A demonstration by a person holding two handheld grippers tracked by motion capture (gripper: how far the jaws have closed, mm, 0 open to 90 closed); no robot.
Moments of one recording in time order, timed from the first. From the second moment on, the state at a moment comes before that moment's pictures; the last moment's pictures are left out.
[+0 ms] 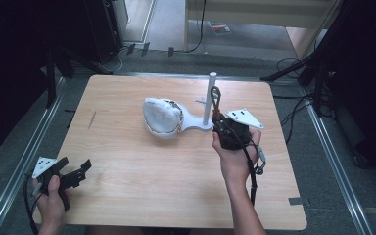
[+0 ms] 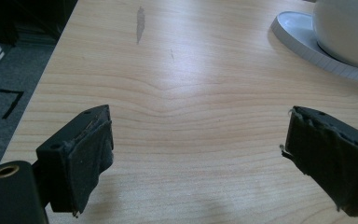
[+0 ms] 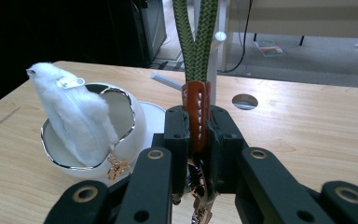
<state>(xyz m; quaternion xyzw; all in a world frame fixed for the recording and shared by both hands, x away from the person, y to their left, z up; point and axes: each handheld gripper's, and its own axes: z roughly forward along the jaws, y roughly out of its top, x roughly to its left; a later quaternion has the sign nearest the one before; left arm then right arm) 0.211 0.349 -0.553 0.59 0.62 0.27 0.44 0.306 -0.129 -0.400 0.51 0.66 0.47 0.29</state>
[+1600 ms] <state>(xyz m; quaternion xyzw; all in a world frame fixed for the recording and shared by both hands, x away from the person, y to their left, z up) 0.211 0.349 -0.553 0.59 0.62 0.27 0.44 0.340 -0.150 -0.422 0.54 0.65 0.50 0.19</state>
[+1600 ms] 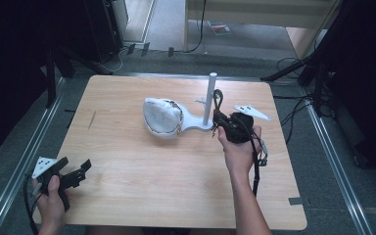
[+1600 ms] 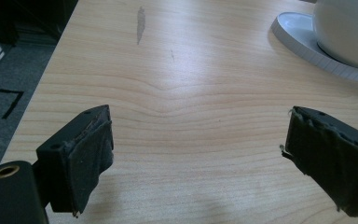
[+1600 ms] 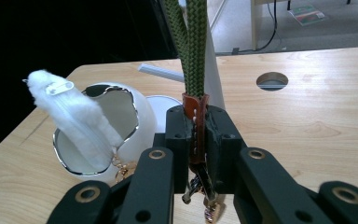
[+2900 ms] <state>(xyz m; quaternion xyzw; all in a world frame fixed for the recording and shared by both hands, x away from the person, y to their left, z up) 0.209 0.349 -0.553 0.59 0.62 0.27 0.44 0.368 -0.169 -0.442 0.55 0.63 0.55 0.07</state>
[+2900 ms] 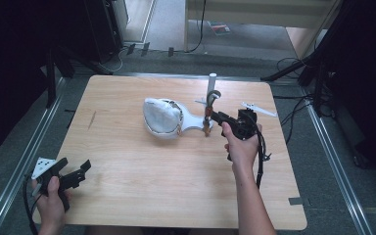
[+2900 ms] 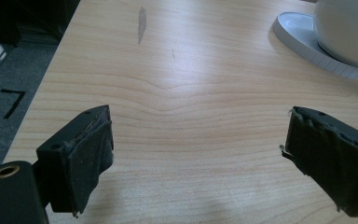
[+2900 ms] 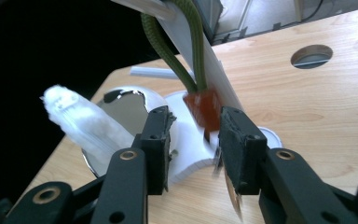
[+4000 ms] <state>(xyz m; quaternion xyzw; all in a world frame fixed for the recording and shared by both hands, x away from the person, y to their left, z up) 0.211 0.348 -0.553 0.60 0.62 0.27 0.44 0.337 -0.176 -0.436 0.54 0.67 0.46 0.21</state>
